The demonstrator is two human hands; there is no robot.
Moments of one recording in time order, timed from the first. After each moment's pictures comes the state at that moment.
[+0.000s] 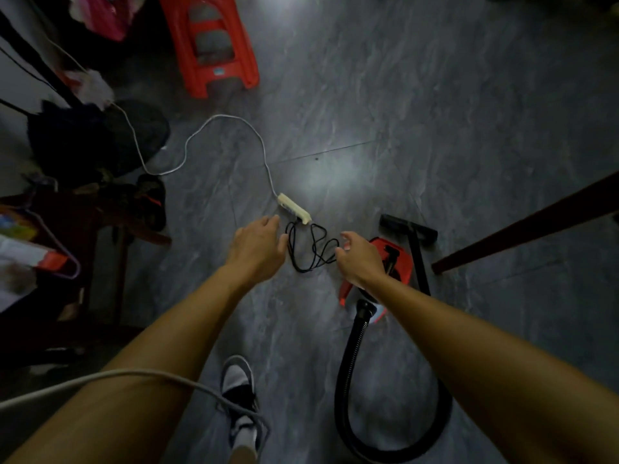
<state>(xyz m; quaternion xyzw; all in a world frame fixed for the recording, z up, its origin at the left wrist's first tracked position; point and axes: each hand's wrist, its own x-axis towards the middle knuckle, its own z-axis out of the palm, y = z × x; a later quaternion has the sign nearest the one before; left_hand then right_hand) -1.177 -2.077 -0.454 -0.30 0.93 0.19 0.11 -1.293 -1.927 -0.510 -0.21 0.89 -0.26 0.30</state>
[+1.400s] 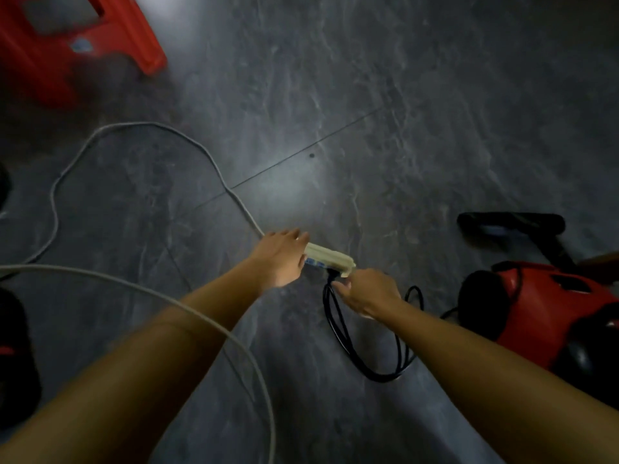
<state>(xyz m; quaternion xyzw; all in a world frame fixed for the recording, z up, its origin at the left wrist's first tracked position) -1.420 -2.382 -0.931 0.08 0.98 0.05 0.19 -1.434 -2.187 -0.971 -0.18 0.95 0.00 0.27</state>
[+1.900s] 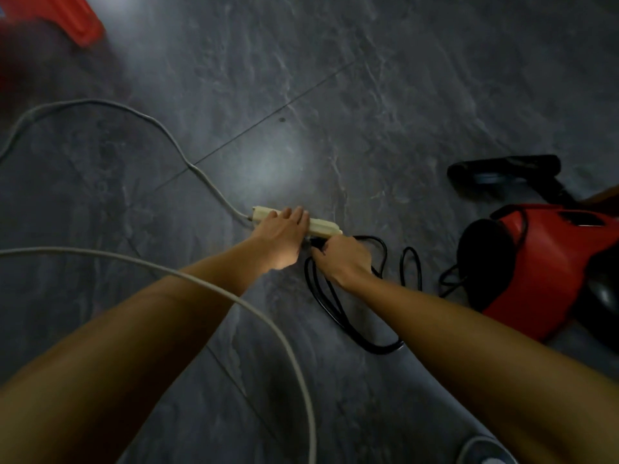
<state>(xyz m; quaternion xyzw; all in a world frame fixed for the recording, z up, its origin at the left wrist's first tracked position) -1.435 -2.353 -1.001 0.16 0.96 -0.05 0.21 -1.427 -2.209 -1.026 -0.03 0.96 -0.16 0.21</state>
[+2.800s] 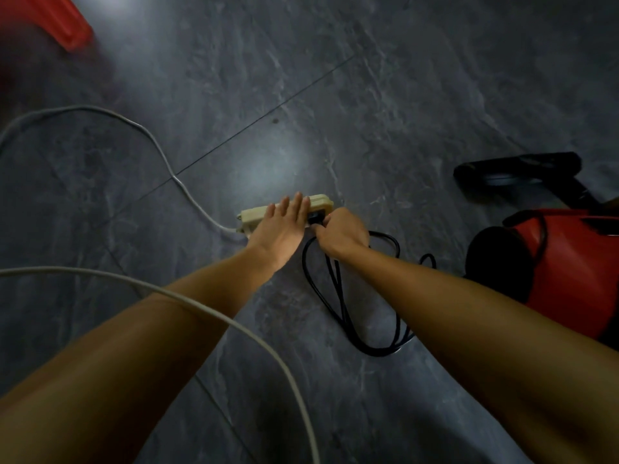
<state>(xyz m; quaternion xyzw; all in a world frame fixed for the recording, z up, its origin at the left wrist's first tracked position) -1.460 -2.339 -1.026 0.12 0.98 -0.10 0.16 -1.492 -2.213 -1.028 0.01 0.95 -0.24 0.20</state>
